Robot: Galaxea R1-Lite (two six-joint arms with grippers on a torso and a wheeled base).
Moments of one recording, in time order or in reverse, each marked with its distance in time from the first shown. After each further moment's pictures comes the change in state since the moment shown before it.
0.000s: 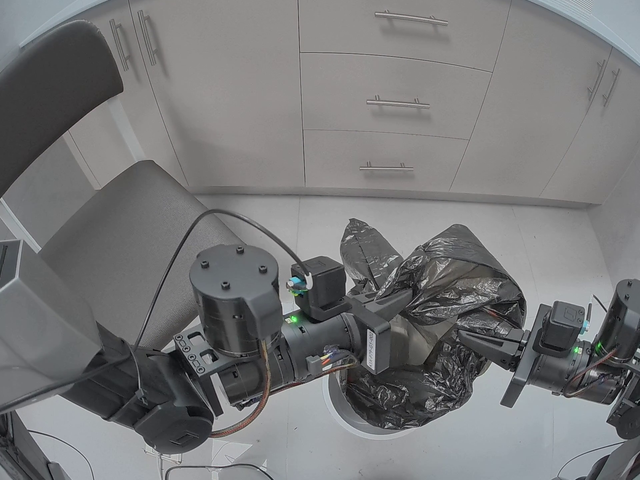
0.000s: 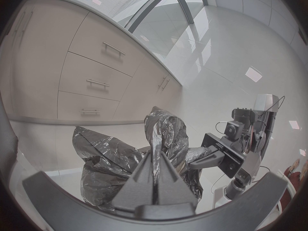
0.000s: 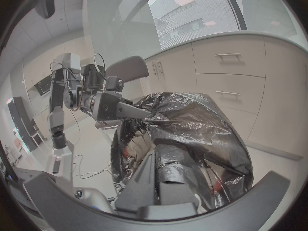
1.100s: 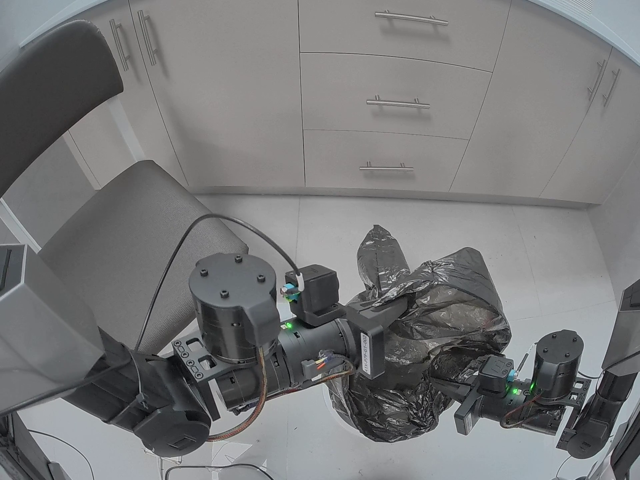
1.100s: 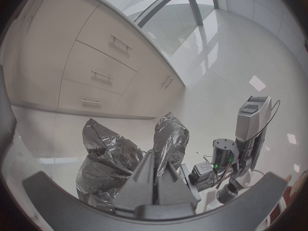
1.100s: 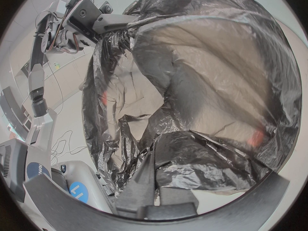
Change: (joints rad) left arm 0.003 0.003 0.030 -0.010 -0.003 -0.090; right arm 0.041 0.485 0.150 -0.380 -0.187 -0.073
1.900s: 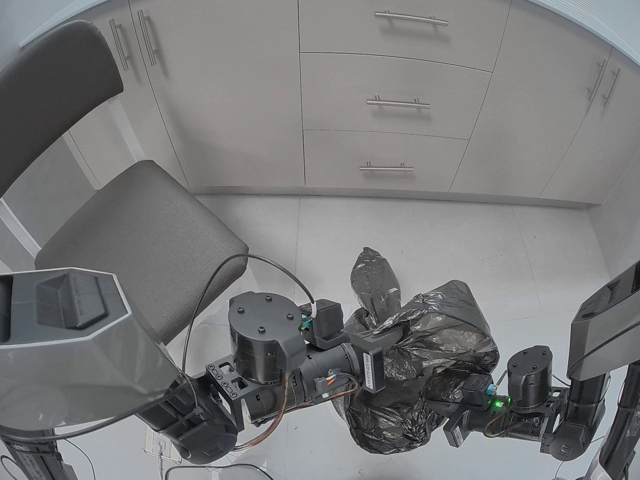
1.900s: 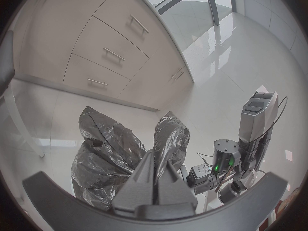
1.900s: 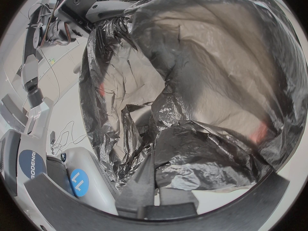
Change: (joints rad) left arm 0.009 0.165 0.029 -0.128 0.000 -0.128; right arm -0.021 0.180 0.000 0.000 0.003 0.029
